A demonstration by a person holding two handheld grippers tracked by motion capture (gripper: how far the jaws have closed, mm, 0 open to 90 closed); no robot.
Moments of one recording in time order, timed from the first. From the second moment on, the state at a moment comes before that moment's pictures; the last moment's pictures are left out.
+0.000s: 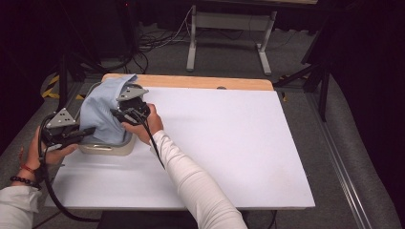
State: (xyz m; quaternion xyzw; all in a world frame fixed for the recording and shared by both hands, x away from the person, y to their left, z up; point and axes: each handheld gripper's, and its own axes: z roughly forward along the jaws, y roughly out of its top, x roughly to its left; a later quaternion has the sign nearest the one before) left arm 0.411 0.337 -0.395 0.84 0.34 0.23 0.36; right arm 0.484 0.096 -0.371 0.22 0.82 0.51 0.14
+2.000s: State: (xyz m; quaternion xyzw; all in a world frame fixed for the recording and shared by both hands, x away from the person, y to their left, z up) left arm 0.455 0.316 -0.383 0.82 0.39 0.25 0.33; right arm 0.499 0.097 -0.403 0.17 0.86 0.47 0.08
